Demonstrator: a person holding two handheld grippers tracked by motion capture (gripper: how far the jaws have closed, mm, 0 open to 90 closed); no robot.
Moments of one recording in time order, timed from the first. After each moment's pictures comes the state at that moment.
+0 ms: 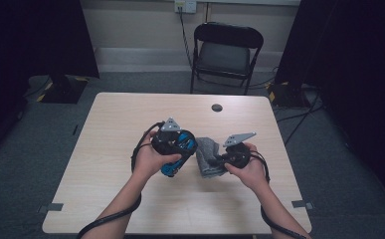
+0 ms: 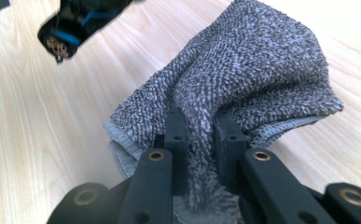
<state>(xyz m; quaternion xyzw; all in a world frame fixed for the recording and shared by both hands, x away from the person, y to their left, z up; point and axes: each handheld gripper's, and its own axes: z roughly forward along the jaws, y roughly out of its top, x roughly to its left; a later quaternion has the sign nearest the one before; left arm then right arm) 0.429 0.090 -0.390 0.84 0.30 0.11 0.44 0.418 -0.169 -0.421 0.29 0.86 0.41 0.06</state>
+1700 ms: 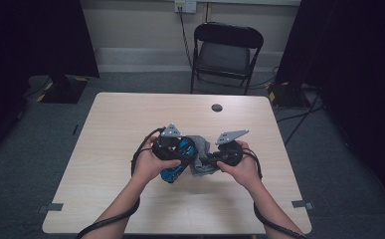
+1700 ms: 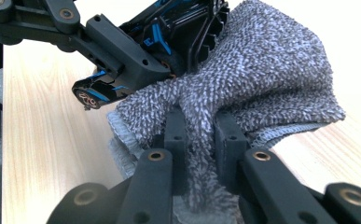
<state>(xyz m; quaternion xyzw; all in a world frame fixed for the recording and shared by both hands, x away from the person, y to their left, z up) 0.425 0.090 -0.402 0.84 0.30 0.08 0.44 0.420 -0.147 -0.415 0.26 0.86 0.44 0.04</state>
